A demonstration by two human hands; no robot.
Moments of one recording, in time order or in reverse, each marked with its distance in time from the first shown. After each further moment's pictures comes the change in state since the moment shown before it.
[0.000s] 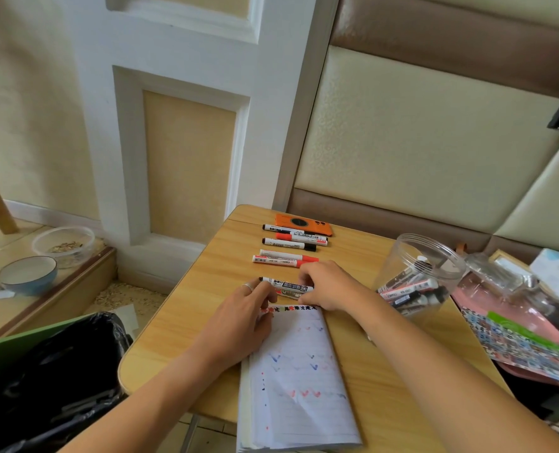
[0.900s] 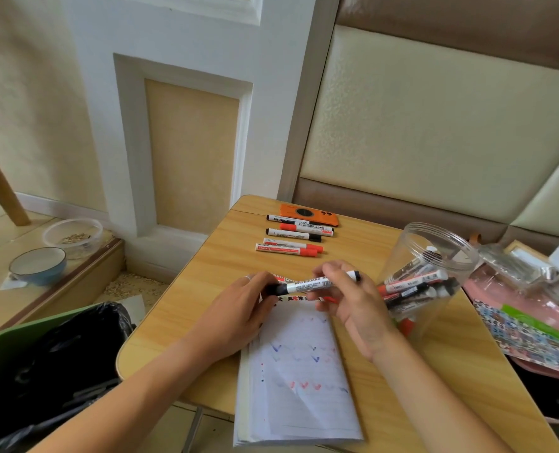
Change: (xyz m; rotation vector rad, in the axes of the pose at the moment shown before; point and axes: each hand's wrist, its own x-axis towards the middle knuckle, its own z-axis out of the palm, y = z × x) left_hand -0.003 -0.004 -0.003 -0.052 0.001 0.043; right_hand -0.071 0.006 0.029 1.571 0.220 -0.030
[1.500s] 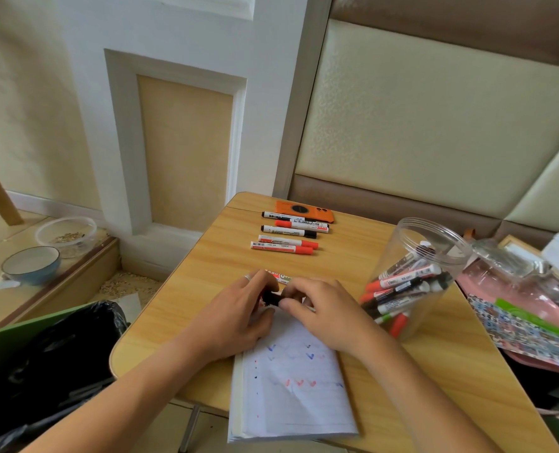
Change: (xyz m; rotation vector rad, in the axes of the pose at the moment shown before) left_hand -0.002 0.008 -0.003 -0.022 -0.066 0.078; right_hand 0.002 0.001 0.013 -1.166 -0.261 -0.258
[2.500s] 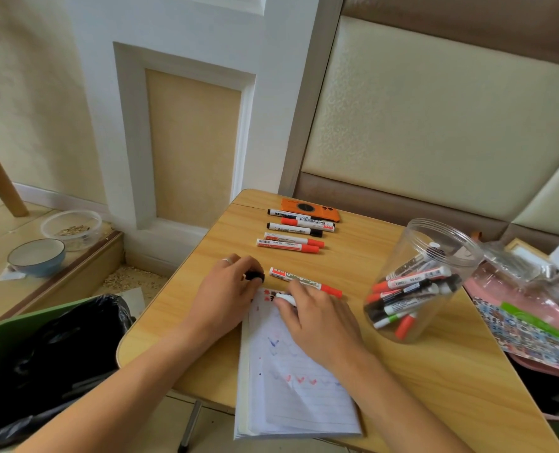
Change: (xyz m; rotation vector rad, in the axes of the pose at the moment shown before) left_hand 0.010 -0.023 -0.001 0.058 0.223 -0.300; right_hand -0.003 -0.008 0.040 -0.409 0.185 0.000
